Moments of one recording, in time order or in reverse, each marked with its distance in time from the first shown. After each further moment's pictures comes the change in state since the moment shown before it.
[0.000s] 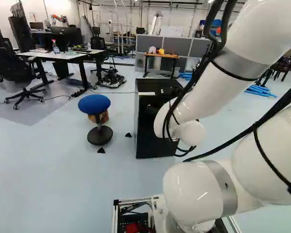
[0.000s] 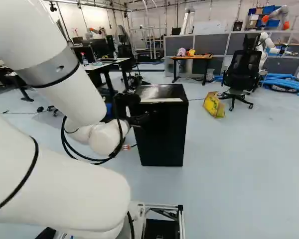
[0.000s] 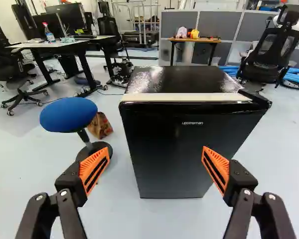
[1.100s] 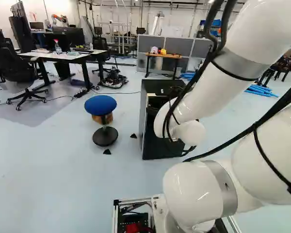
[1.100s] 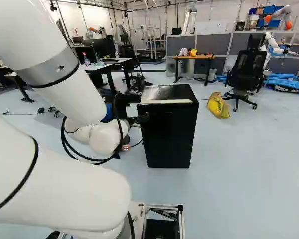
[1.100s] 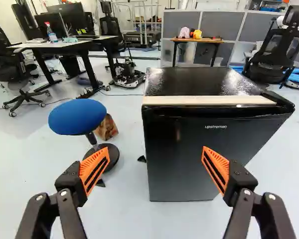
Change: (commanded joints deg) arm 0.0 0.0 0.0 0.0 0.0 0.0
